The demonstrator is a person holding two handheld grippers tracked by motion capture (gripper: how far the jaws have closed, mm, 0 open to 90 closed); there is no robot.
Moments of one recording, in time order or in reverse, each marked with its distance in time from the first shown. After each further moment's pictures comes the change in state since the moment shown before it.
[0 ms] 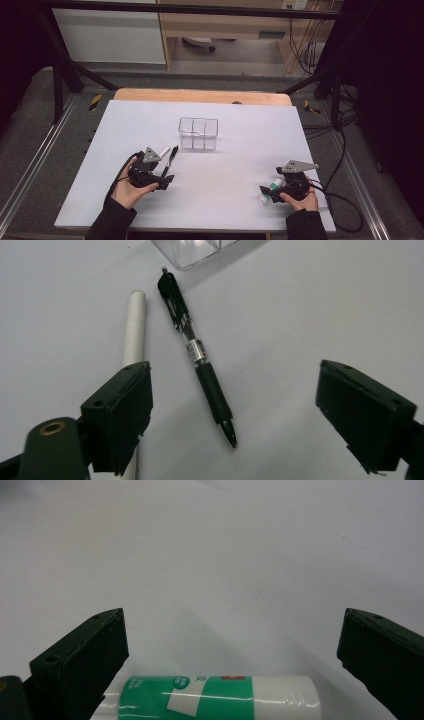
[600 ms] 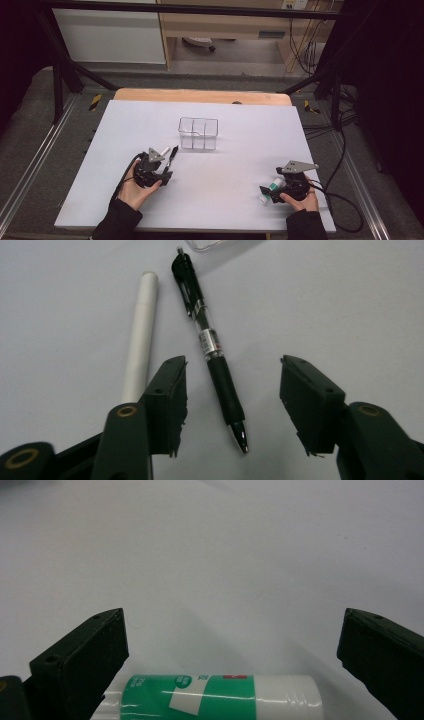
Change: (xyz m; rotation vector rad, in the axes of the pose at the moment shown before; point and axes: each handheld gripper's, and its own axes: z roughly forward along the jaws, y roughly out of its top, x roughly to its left) left arm -0.002 -0.001 0.015 0.048 0.077 -0.038; right arm 0.001 0.000 -0.001 0.000 0.006 0.000
